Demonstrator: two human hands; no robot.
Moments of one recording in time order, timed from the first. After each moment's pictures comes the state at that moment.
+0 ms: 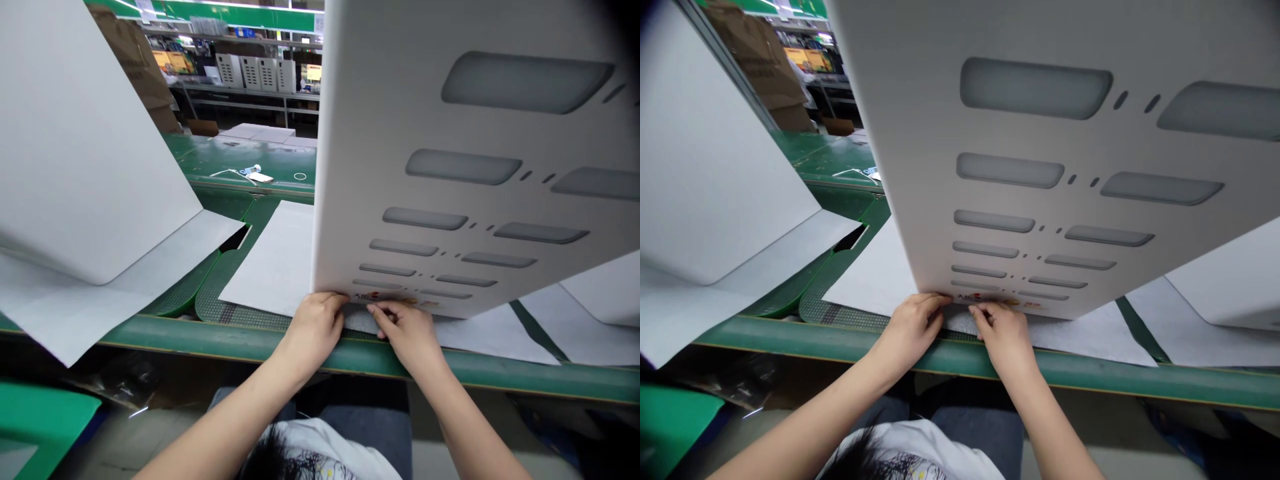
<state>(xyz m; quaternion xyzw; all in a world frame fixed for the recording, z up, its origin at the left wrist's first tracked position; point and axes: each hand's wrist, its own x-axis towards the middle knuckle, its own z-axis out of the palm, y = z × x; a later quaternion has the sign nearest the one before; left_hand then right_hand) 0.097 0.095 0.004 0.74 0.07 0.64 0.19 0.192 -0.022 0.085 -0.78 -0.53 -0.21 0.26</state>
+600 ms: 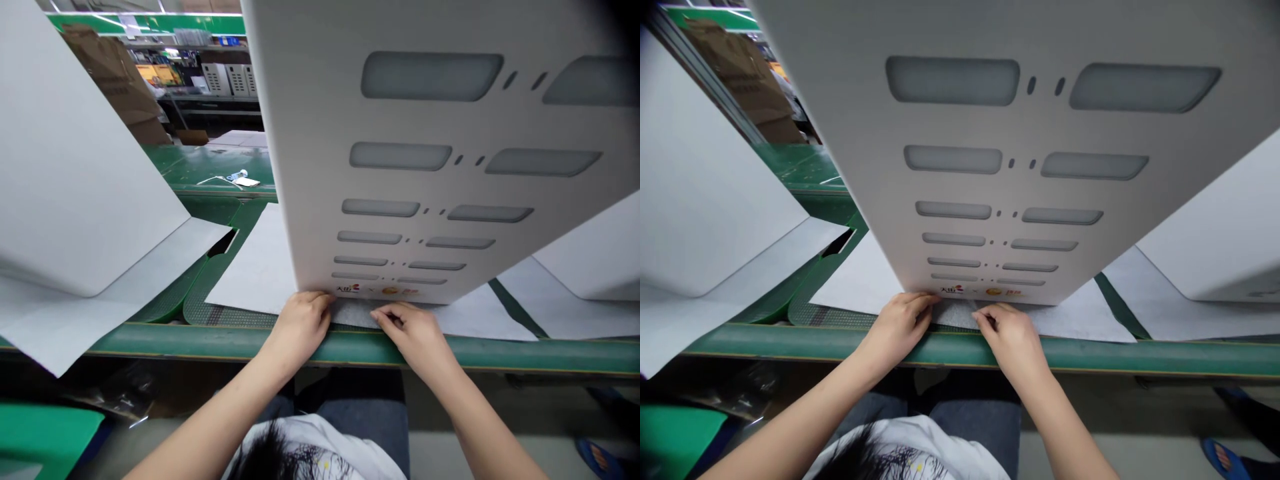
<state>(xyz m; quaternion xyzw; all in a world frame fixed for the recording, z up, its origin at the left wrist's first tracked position) 0.098 0.091 0.006 0.80 0.09 0.58 0.13 0.215 -0.060 0.087 -0.75 -0.57 -0.24 0.22</state>
